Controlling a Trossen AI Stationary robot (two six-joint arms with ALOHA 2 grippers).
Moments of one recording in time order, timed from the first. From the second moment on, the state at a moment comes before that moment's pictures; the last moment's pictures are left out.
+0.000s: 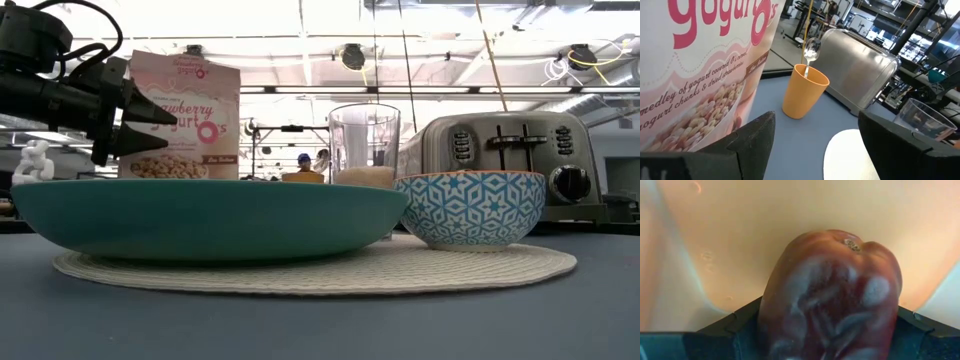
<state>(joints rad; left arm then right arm) 0.34 0.16 0.01 0.04 -0.21 -0.46 1.12 1.82 1.12 -1.04 -0.32 1.03</state>
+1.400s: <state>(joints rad) 0.34 0.16 0.01 0.05 -0.21 -0.48 1.09 1.68 1.12 -1.07 -0.32 1.14</state>
